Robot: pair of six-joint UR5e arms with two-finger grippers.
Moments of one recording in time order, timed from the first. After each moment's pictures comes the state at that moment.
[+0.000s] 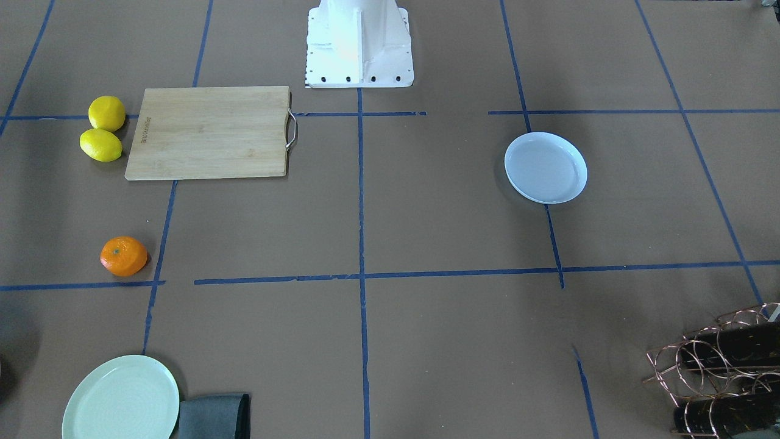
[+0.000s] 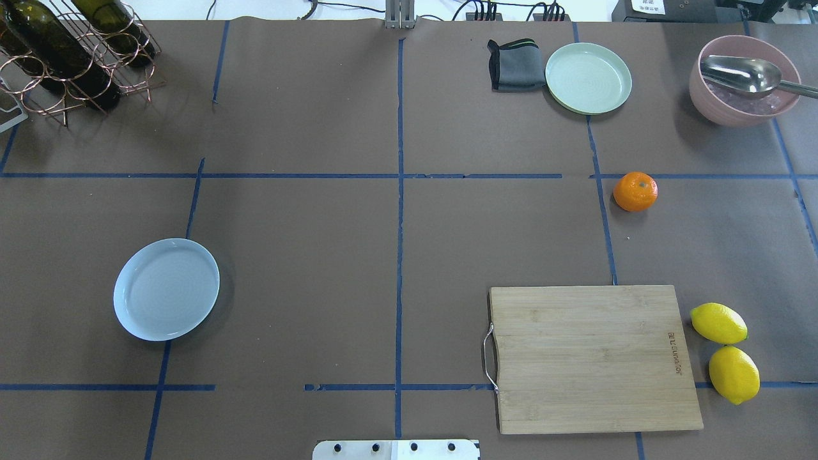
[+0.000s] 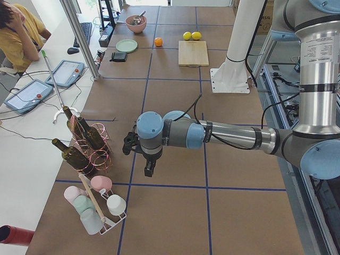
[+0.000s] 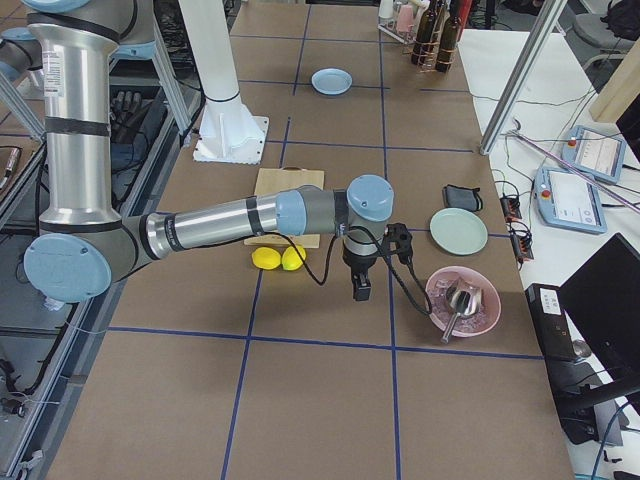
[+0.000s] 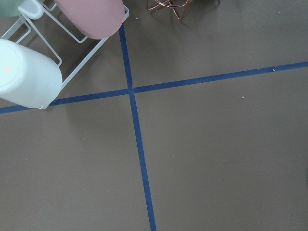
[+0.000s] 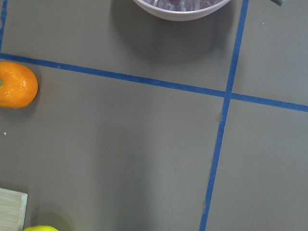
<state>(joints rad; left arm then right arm) -1.58 -1.48 -1.78 -1.54 -2.43 0.10 1.49 -1.61 1.86 -1.74 2.38 -0.05</state>
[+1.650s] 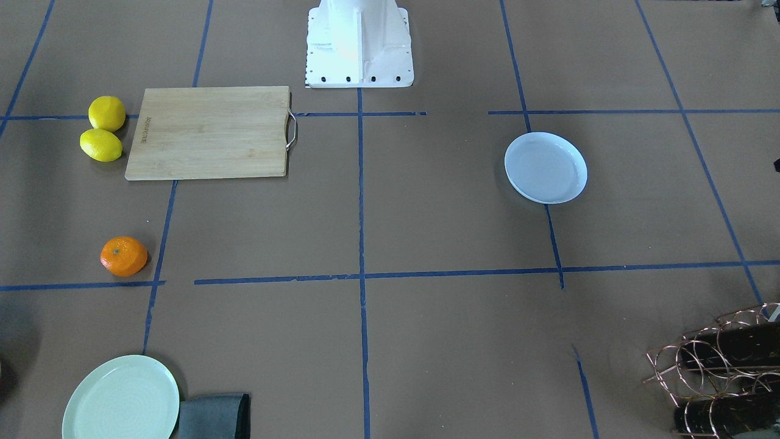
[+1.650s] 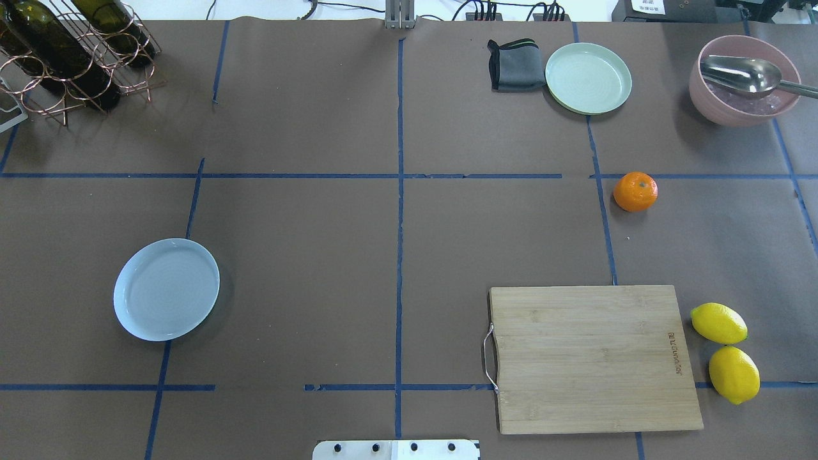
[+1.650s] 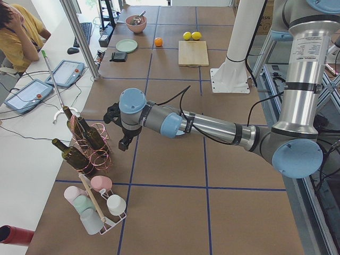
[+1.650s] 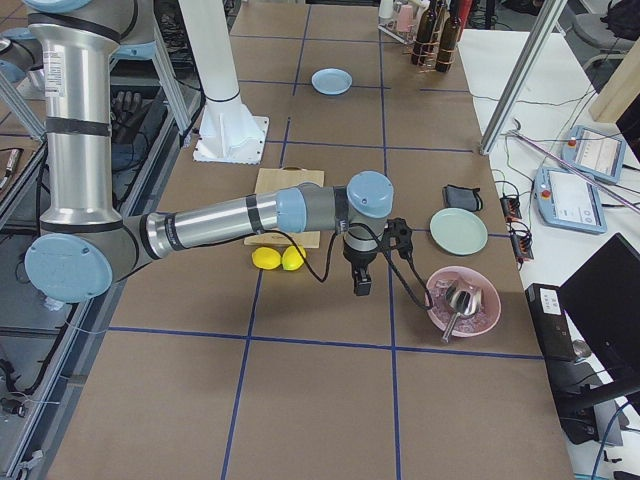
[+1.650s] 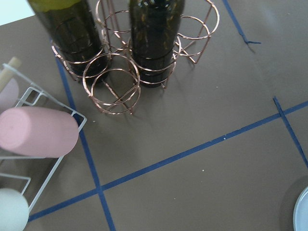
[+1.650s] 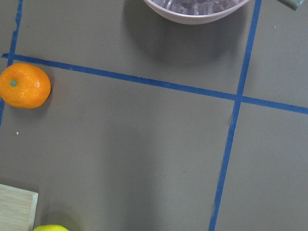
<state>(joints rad) -1.41 -1.63 -1.72 -1.87 -2.47 -0.04 1.49 -1.61 1.87 -1.74 2.39 -0.05</state>
